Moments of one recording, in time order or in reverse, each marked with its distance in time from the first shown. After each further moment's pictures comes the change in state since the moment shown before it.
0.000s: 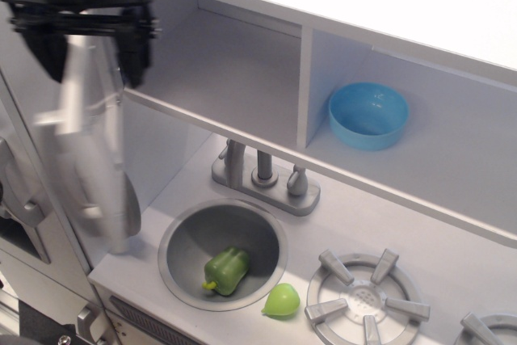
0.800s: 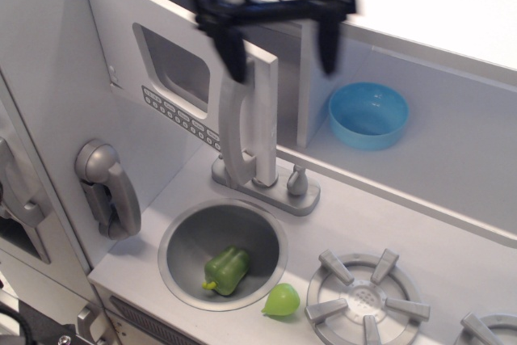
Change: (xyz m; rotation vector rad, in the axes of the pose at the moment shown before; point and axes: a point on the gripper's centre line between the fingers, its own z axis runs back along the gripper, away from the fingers) arm -0.013 -0.135 0.019 -0.154 0.051 0.014
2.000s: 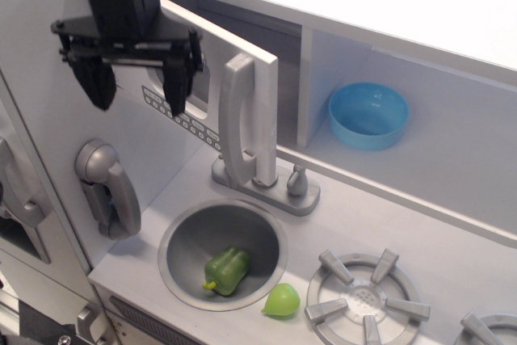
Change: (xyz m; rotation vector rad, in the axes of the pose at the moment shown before) arm 0.020 0.127 -0.022 0.180 -0.040 0.024
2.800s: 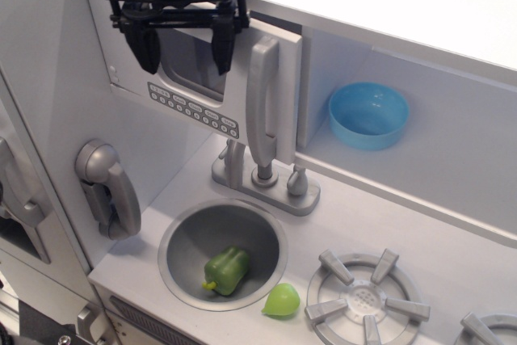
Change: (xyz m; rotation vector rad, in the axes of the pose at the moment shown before) arm 0.033 -0.034 0.003 -0.026 -0.026 0.046
